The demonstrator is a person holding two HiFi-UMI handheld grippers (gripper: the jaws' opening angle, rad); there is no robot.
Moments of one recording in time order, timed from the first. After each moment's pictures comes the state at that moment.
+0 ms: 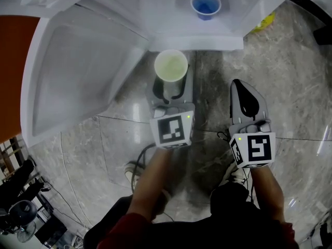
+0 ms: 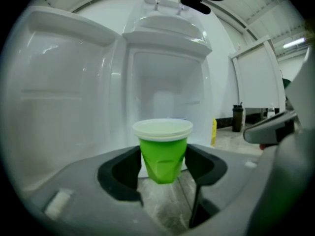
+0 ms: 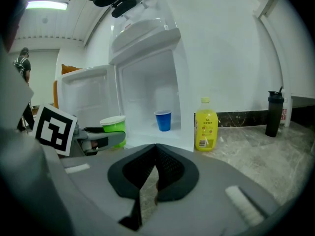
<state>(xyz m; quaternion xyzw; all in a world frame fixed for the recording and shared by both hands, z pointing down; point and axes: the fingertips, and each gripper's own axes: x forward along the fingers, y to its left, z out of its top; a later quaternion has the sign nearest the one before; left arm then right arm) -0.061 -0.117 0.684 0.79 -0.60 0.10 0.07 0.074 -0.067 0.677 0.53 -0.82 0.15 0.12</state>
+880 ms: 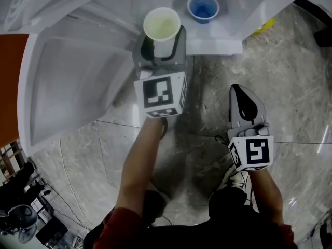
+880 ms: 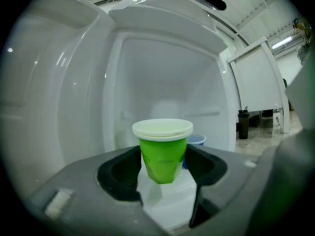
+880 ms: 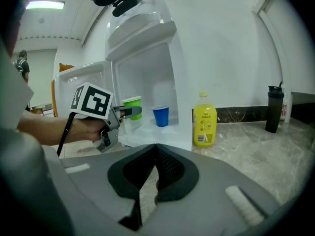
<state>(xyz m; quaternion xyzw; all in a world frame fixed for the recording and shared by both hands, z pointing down) -0.054 -0.221 0.649 0.81 -0.58 0.08 0.02 0.079 -0.073 0.694 0.53 -0.82 0.17 0.13</state>
